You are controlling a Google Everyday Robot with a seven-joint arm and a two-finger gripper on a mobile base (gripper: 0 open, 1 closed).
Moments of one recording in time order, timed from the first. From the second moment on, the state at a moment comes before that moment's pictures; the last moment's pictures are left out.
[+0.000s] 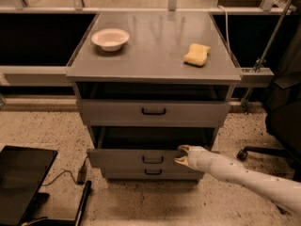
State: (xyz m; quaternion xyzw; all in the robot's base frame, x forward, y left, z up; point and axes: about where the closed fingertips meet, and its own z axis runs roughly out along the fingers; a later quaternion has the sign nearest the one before) arm 0.656 -0.169 0.434 -0.54 0.70 -0.04 0.46
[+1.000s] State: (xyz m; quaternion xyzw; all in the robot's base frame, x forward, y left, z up) arm 0.649 -0.176 0.440 -0.53 0.71 -0.05 0.46
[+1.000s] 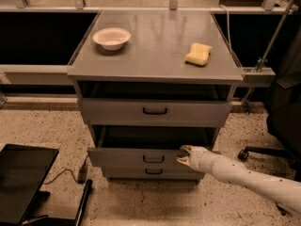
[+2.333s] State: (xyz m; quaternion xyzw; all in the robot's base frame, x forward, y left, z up) arm 0.635 -0.174 0.443 -0.54 0.71 -0.05 0.46
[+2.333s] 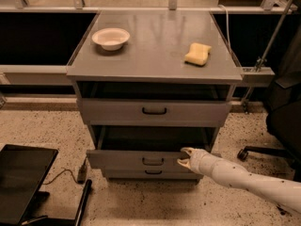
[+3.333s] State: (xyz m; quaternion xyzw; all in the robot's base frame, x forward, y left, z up) arm 0.624 -0.173 0.445 -0.54 0.71 -0.06 0.46
